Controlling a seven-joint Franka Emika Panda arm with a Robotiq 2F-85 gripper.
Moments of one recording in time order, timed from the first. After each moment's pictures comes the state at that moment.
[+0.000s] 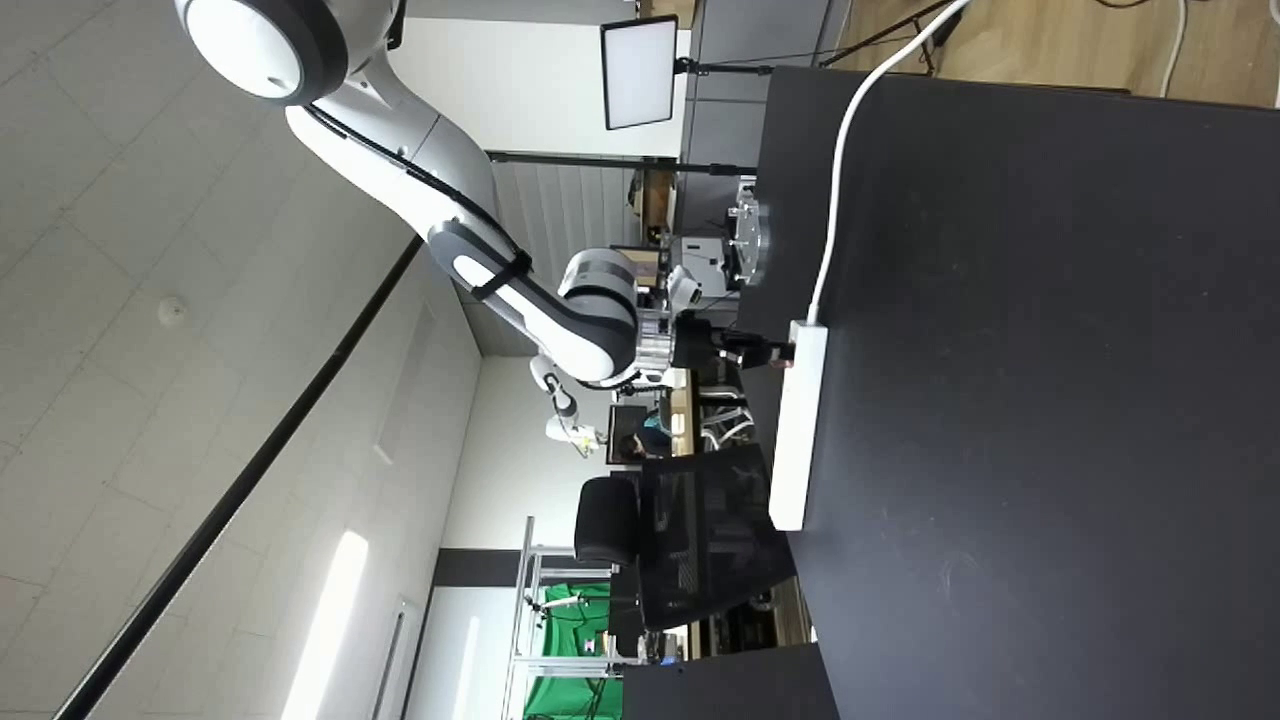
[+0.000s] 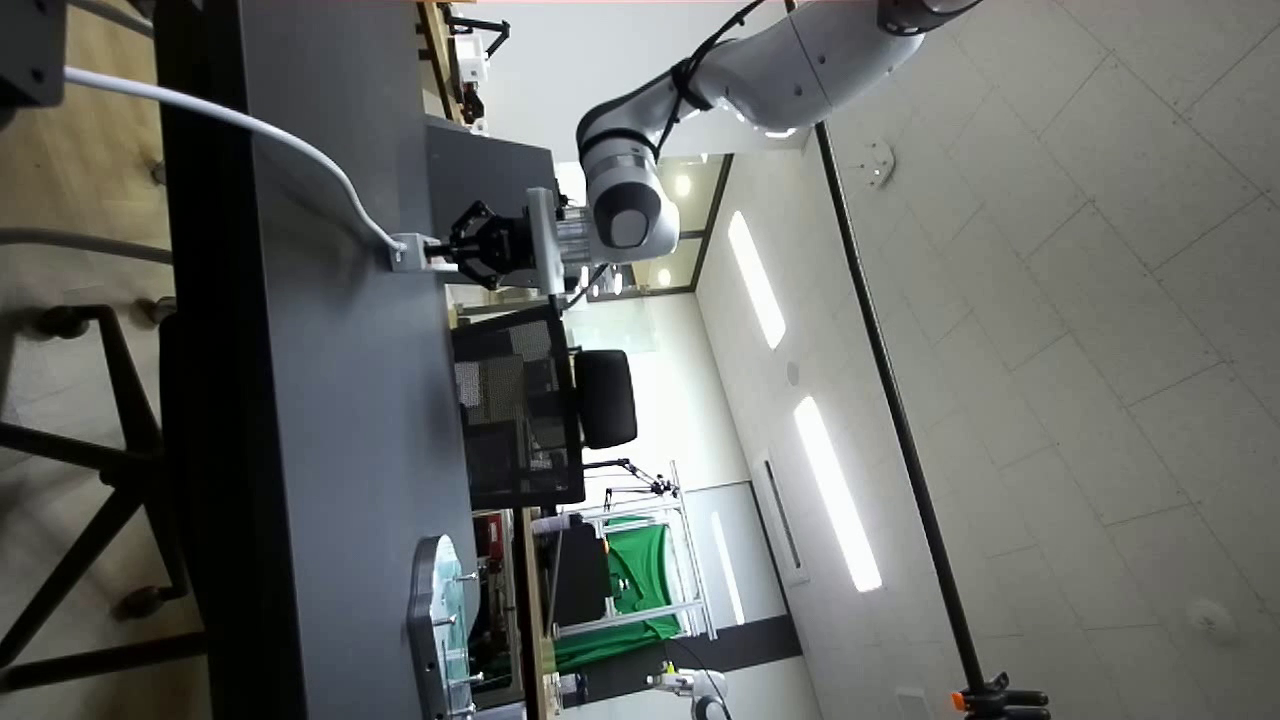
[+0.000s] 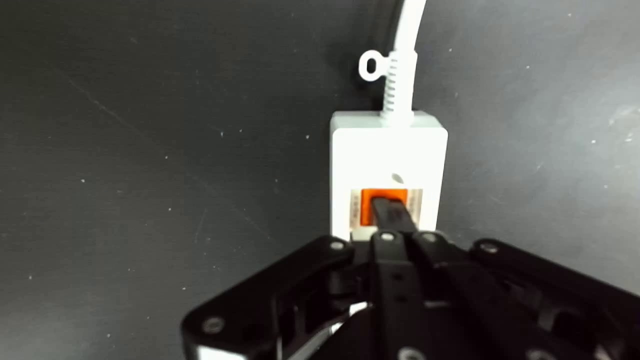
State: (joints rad) arm -0.34 0.82 0.09 -1.57 -0.04 2.45 -0.60
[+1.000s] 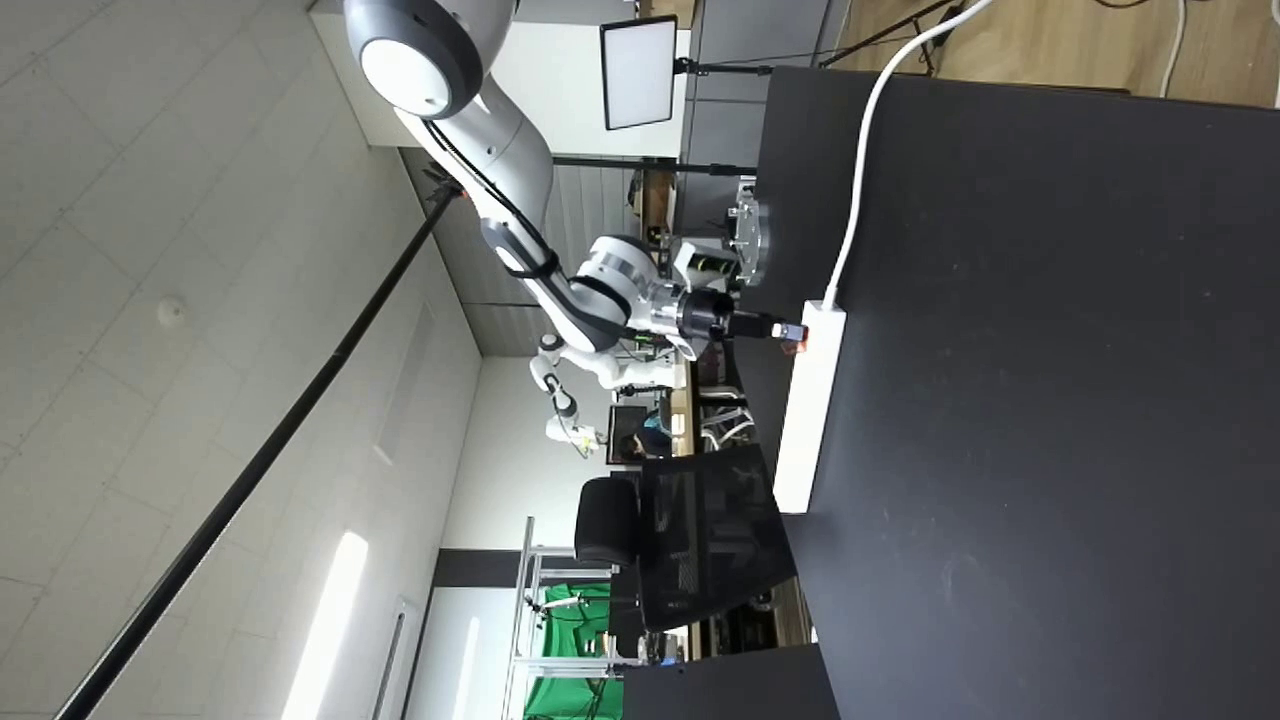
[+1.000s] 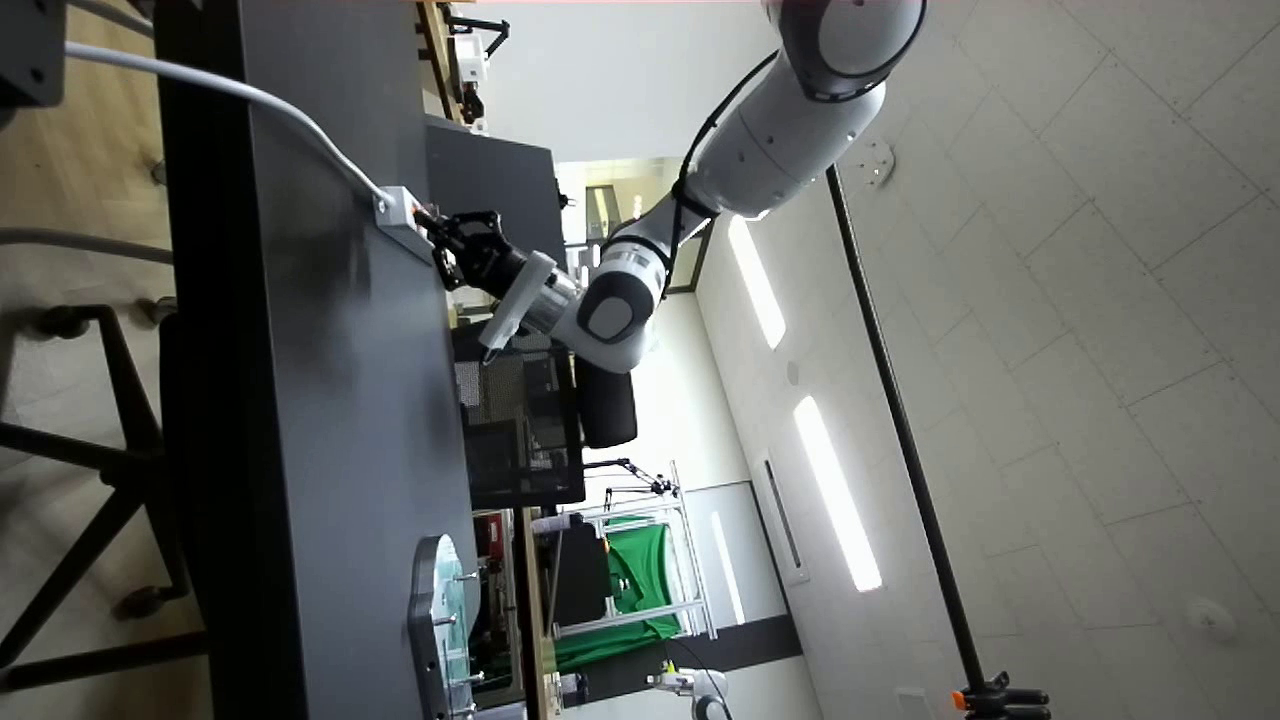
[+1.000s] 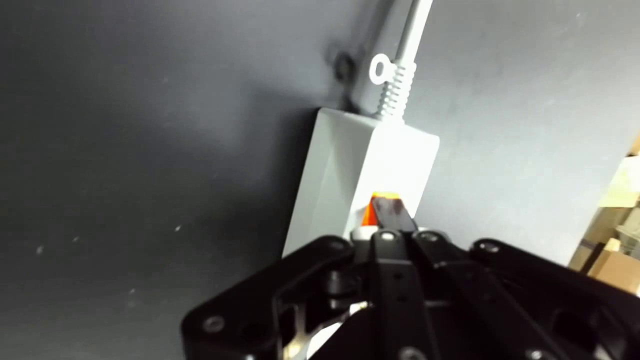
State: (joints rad) arm -0.52 1.12 0.16 -1.06 0.34 1.69 -1.03
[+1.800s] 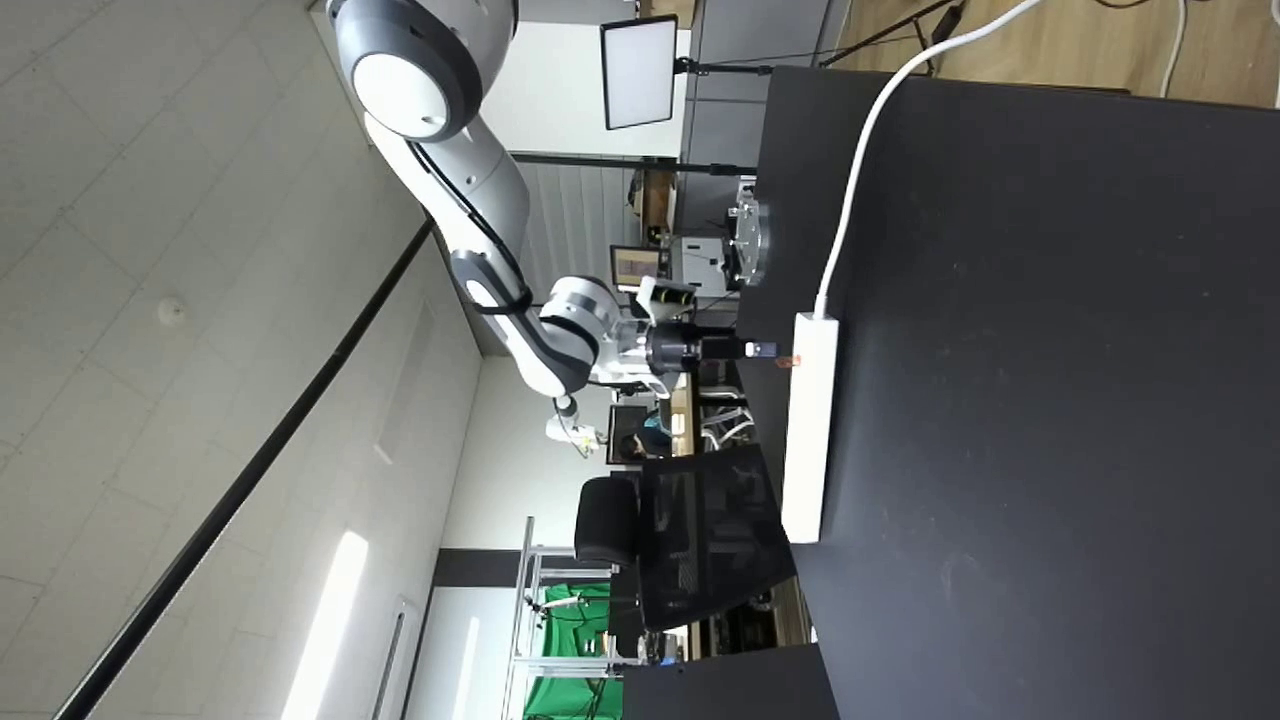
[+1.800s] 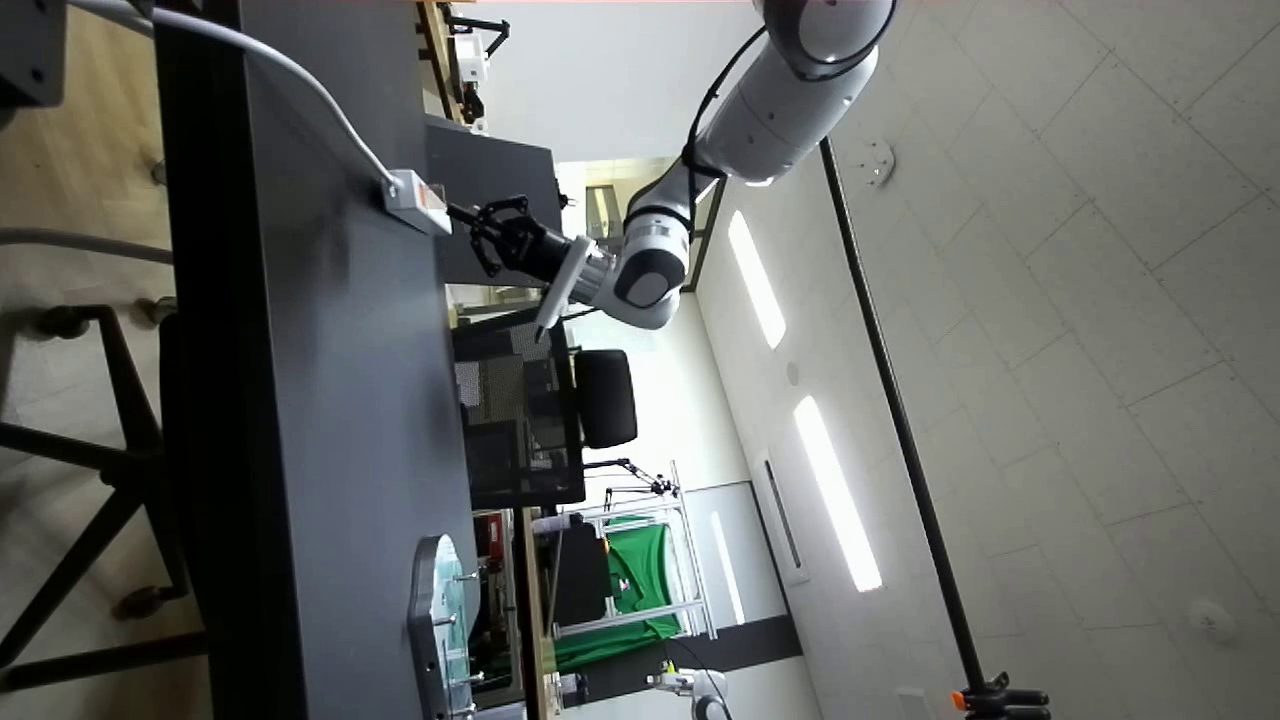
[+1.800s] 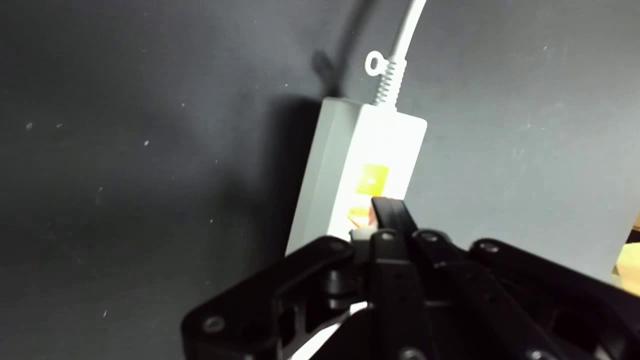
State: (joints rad) arm -0.38 1.11 0.09 -0.90 0.22 1.56 -0.96
